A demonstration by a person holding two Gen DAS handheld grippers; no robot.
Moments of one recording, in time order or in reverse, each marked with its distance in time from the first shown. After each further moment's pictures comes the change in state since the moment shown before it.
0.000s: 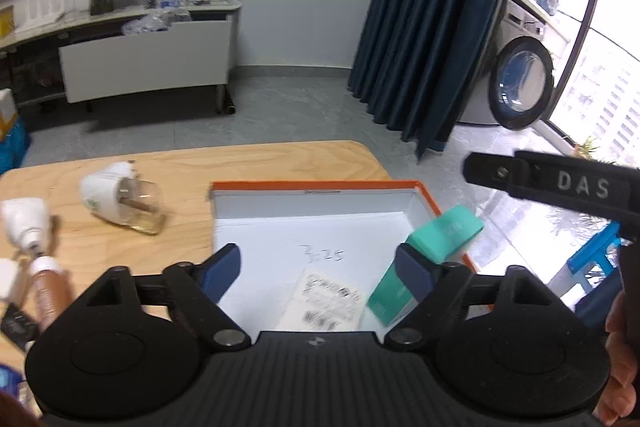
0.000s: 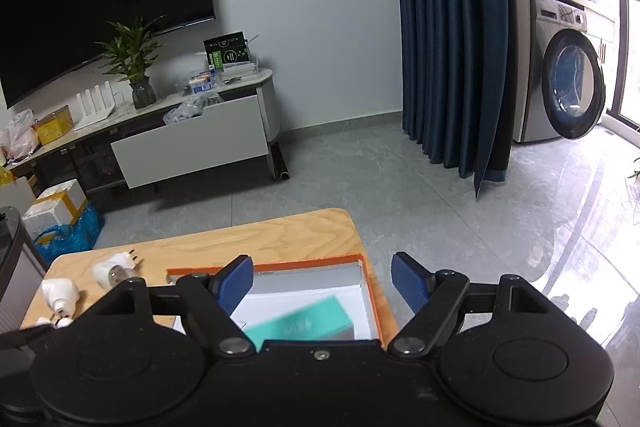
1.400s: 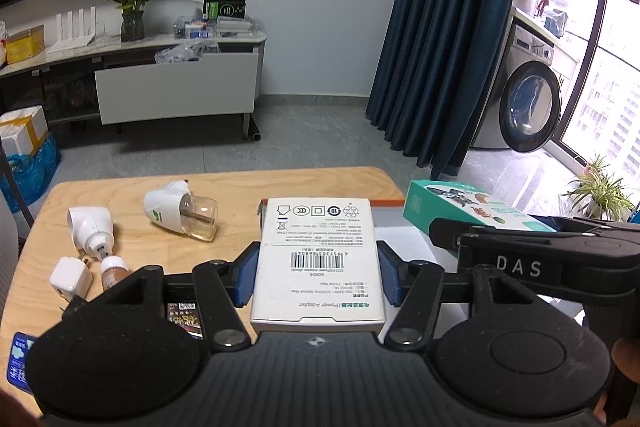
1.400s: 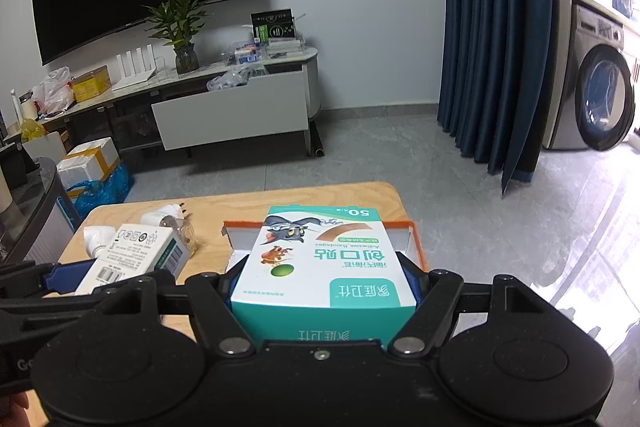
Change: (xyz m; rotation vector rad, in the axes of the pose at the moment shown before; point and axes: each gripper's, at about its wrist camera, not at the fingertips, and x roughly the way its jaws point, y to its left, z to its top) left arm -0.048 0.014 -0.009 -0.012 -0.077 0.039; right arm -0.026 0.041 -0.017 -0.100 0.069 0.077
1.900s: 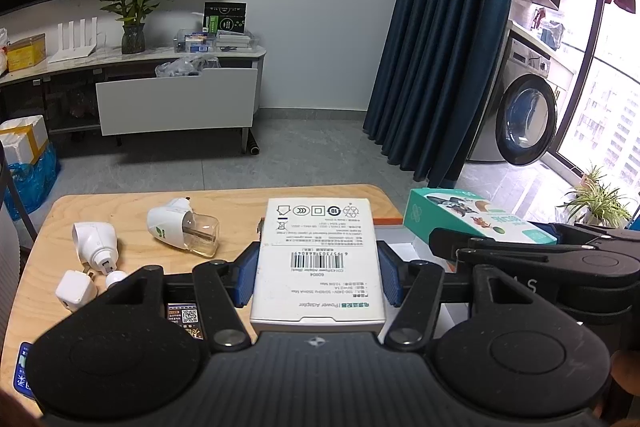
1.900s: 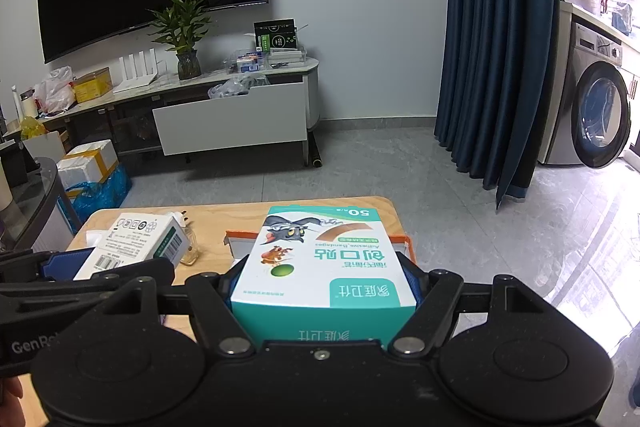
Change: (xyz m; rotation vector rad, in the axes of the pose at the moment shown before) left arm -0.013 0.000 0.009 0.001 -0.044 -0.006; right arm -0.015 0.007 0.005 -0.036 -0.039 -0.019
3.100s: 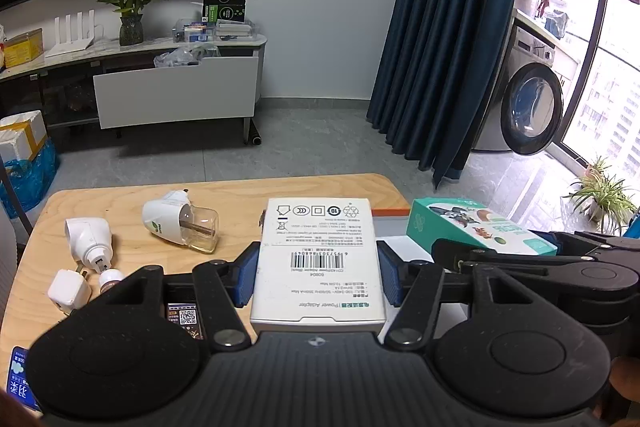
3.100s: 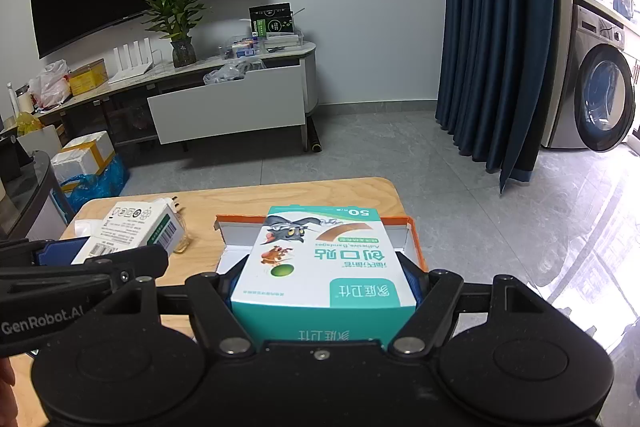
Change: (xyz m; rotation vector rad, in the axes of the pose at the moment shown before) left arm 0.016 0.002 0.001 0.006 0.032 0.007; right arm 0.027 -0.006 -0.006 0.013 0.042 0.004
